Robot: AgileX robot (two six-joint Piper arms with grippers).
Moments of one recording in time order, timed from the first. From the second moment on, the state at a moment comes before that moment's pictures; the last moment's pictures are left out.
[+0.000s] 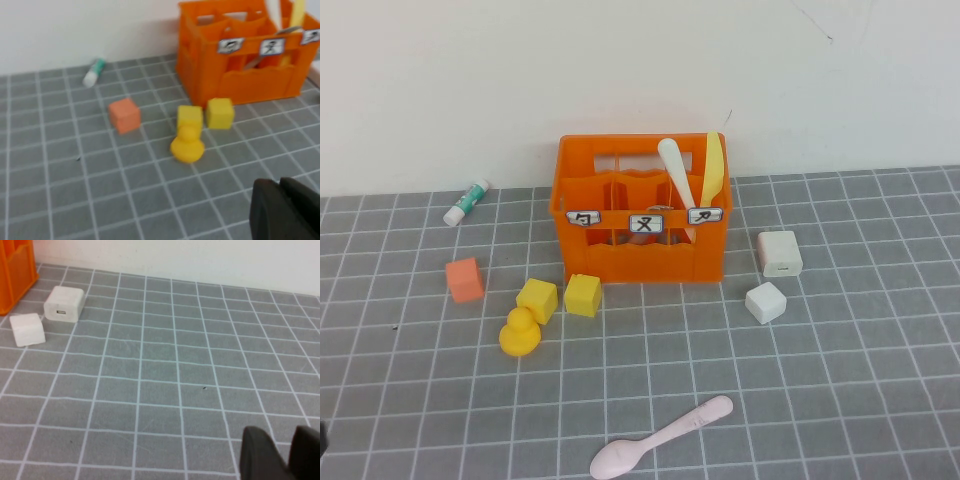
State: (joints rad) right arm 0.04 -0.01 0.02 -0.14 0.42 0.00; left arm -0.49 0.23 -0.34 0.34 0.57 -0.48
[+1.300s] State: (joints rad) right arm 0.04 -0.01 0.02 -0.14 0.42 0.00; left arm 0.03 -0.01 0.02 -0.15 0.37 -0.11
